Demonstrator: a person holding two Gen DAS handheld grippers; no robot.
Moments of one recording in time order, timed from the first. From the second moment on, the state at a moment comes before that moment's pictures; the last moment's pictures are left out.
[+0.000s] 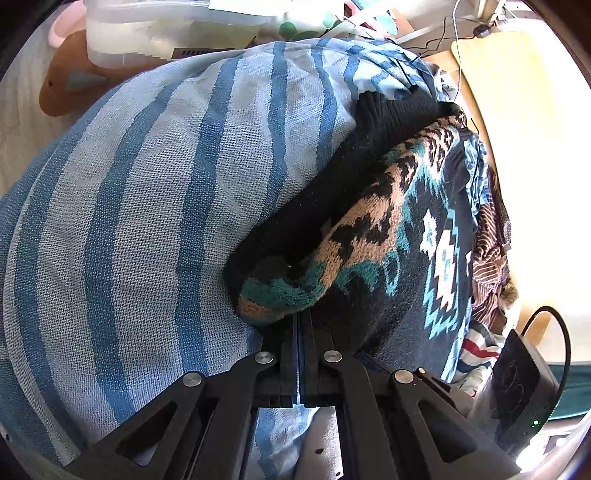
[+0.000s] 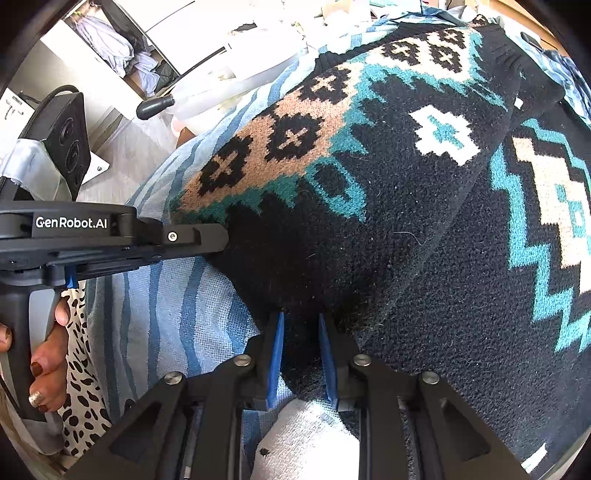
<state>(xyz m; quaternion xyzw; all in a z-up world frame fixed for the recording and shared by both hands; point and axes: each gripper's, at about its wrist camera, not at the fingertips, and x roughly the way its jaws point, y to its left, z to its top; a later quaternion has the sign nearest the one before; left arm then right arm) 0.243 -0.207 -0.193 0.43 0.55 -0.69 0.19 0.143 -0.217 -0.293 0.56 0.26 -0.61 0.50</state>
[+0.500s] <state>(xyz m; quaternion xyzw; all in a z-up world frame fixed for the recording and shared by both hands) 0.245 -0.198 -0.178 0.42 0.51 -0.72 0.21 0.150 -0.222 -0.270 0.51 0.29 -0.64 0.49</state>
